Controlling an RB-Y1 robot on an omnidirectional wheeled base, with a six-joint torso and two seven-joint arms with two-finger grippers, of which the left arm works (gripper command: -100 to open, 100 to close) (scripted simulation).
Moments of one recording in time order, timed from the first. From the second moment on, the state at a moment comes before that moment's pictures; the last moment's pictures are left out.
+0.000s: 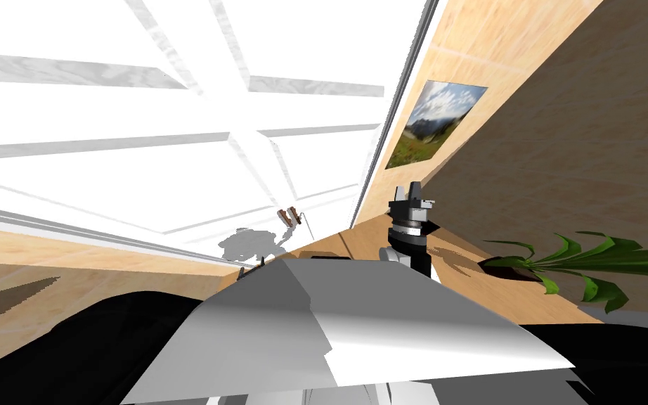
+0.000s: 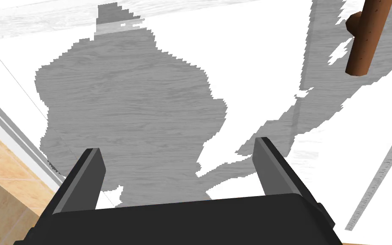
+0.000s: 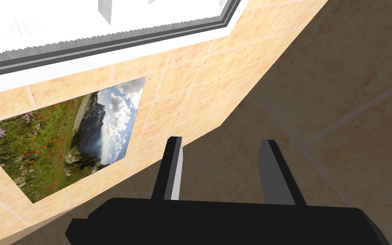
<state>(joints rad) 0.55 0.50 -0.30 -0.97 1.05 -1.05 1.31</state>
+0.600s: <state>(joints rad) 0.45 0.48 -0.33 -0.99 1.02 -1.04 1.33</state>
